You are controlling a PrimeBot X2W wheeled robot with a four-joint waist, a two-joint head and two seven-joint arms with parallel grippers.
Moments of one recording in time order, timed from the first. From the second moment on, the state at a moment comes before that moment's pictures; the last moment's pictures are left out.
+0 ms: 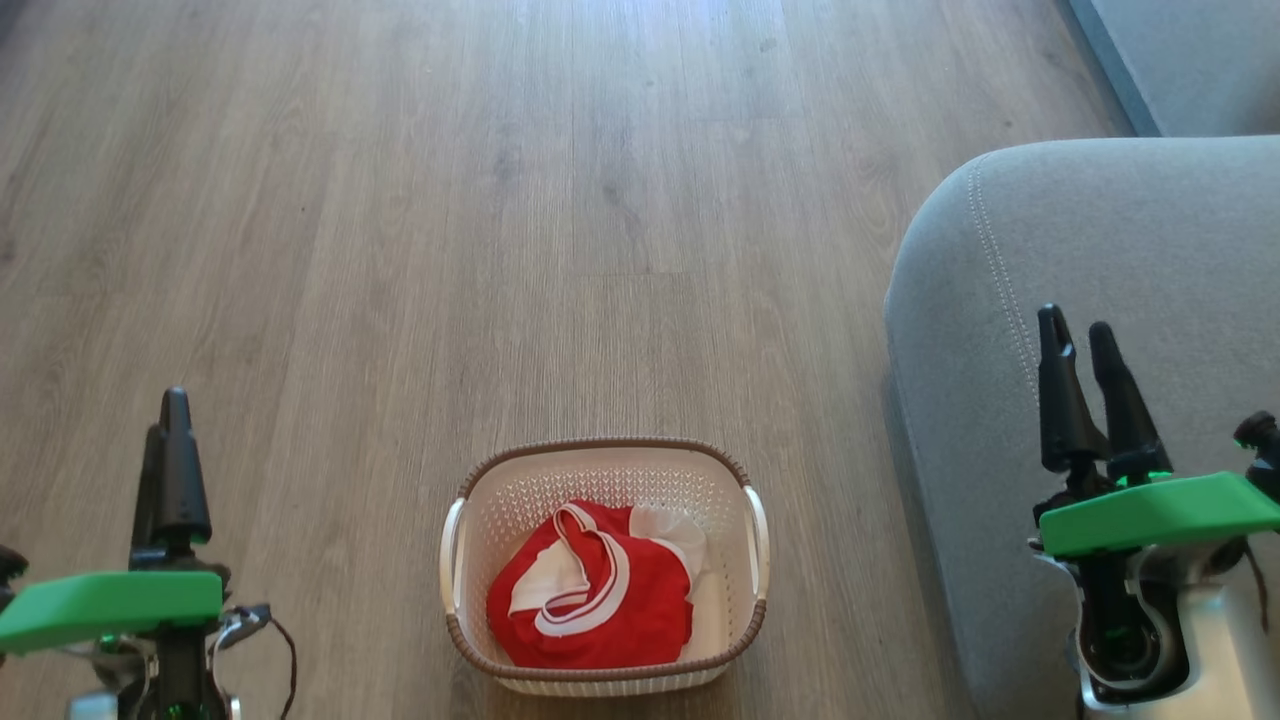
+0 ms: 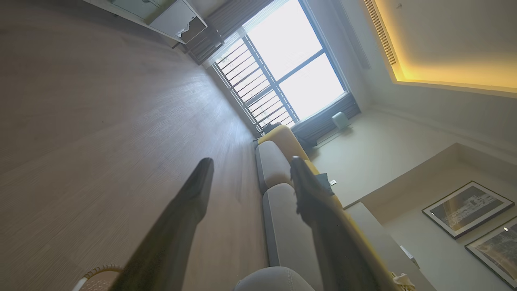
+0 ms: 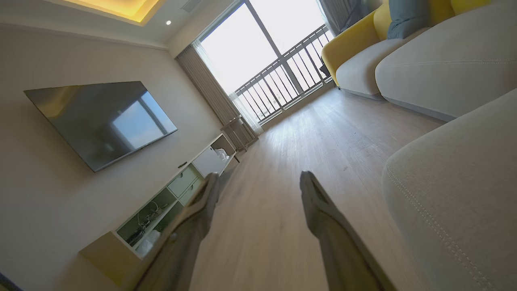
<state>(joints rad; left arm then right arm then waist) -0.03 0.03 0.20 0.09 -1.09 -0.12 -0.08 -0.07 -0.04 -0.06 0.02 0.73 0.13 -0.08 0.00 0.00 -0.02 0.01</state>
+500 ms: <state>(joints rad) -0.04 0.04 0.15 -0.07 -0.81 -0.05 -0.13 -0.09 -0.04 -0.05 -0.05 0.49 0.13 -0.13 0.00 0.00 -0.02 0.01</state>
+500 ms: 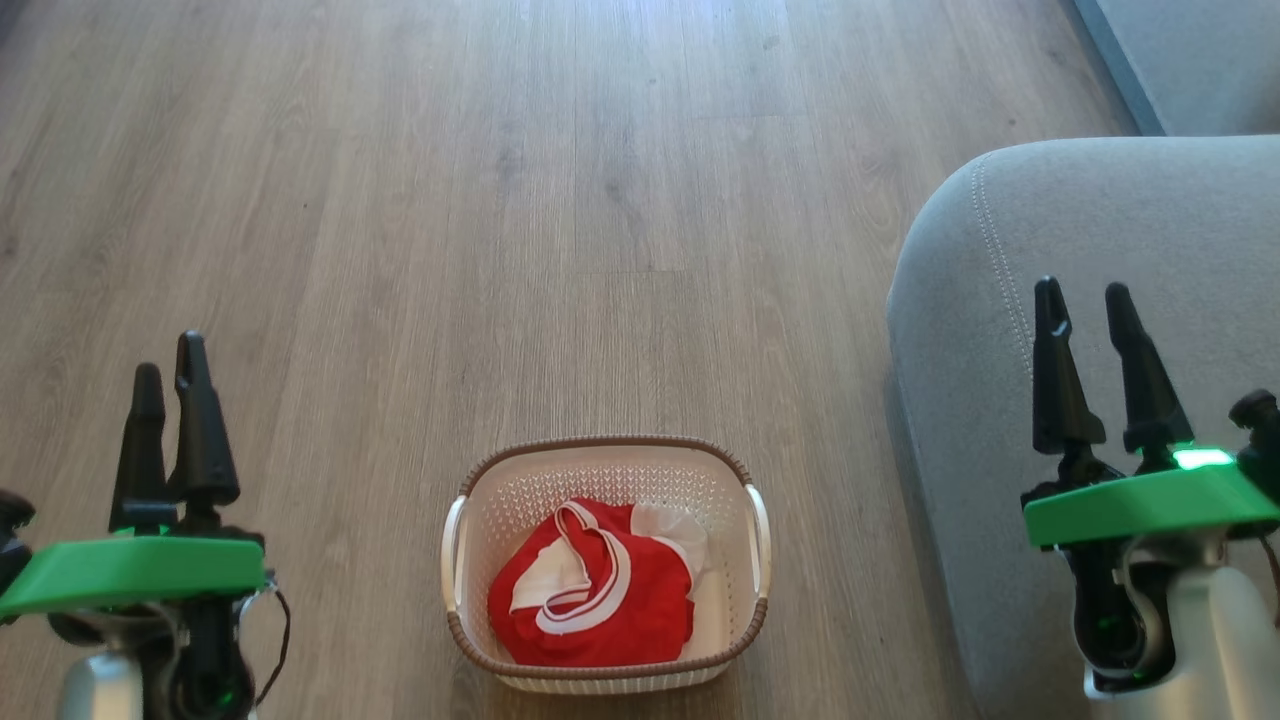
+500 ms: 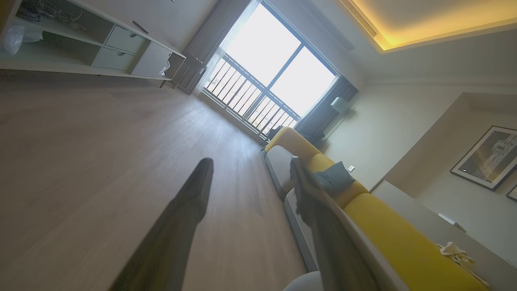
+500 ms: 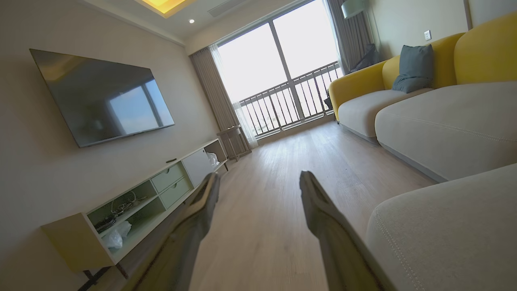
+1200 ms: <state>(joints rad) -0.01 0.04 -0.11 -0.14 -0.29 0.05 -0.19 -0.09 -0.04 0.00 -0.01 0.20 0.13 -0.19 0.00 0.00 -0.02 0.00</state>
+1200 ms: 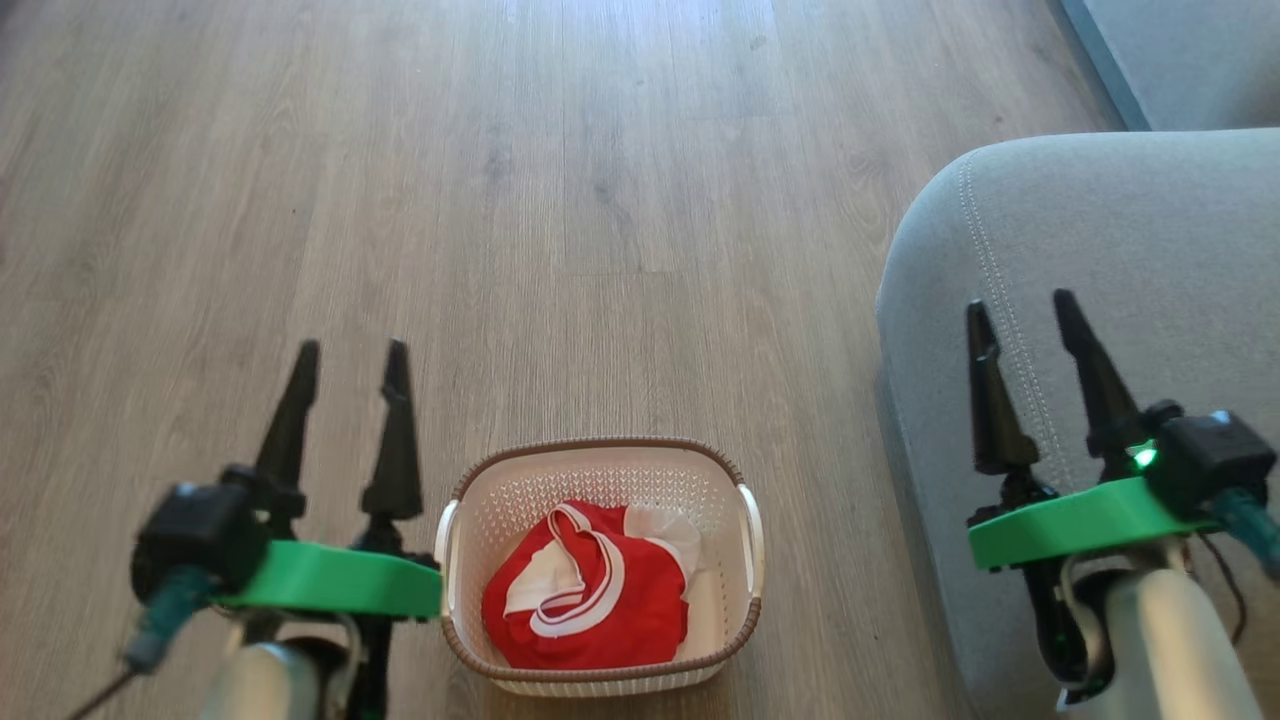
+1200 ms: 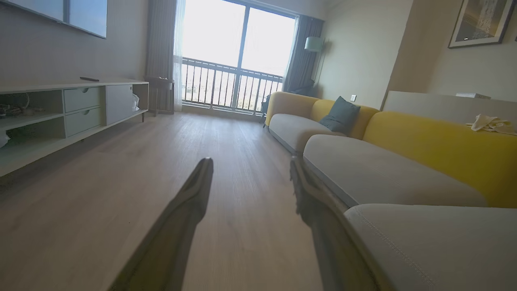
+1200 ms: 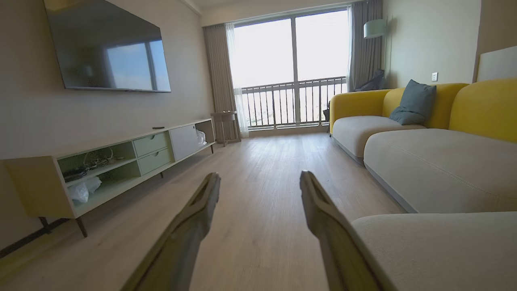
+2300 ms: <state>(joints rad) 0.05 0.05 -0.22 0.15 -0.04 0.13 -0.25 -0.09 -0.04 0.10 0.36 0.09 0.13 -0.25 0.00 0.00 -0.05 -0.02</state>
